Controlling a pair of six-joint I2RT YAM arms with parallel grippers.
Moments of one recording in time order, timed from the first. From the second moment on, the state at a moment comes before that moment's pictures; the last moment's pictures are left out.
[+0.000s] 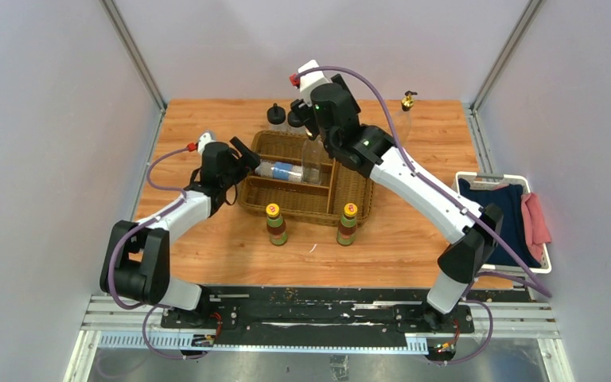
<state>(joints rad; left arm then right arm) -0.22 1.42 0.76 0.20 -0.13 -0.82 0.83 1.71 1.85 -0.40 0.63 -0.33</state>
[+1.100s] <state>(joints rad) -0.30 1.43 0.62 0.00 -0.18 -0.80 0.83 1.60 1.64 -0.31 0.66 -0.19</state>
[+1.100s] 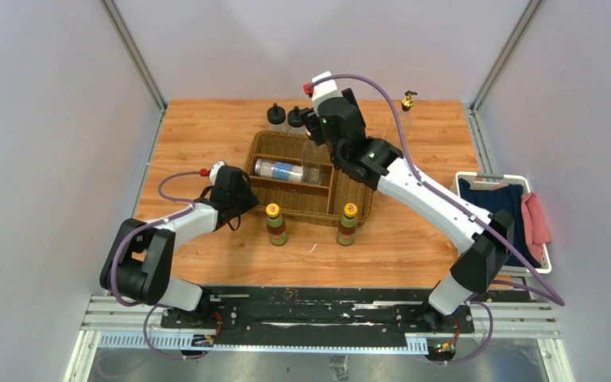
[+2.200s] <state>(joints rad) -0.50 1.29 0.59 -0.09 -0.33 -0.81 0.83 1.52 1.47 -0.24 0.68 -0.13</state>
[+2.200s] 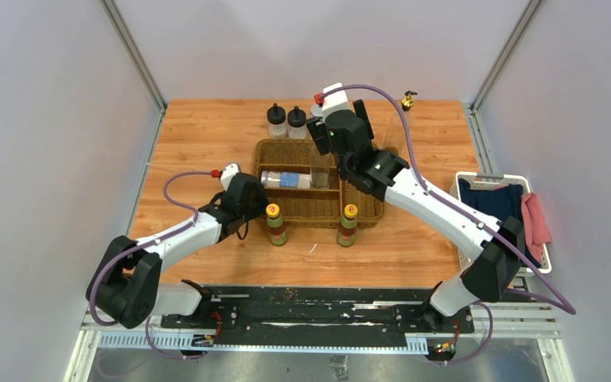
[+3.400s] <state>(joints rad) -0.50 1.26 0.82 -0.17 -0.47 -0.68 0.86 1.38 1.38 -0.25 0.57 0.01</state>
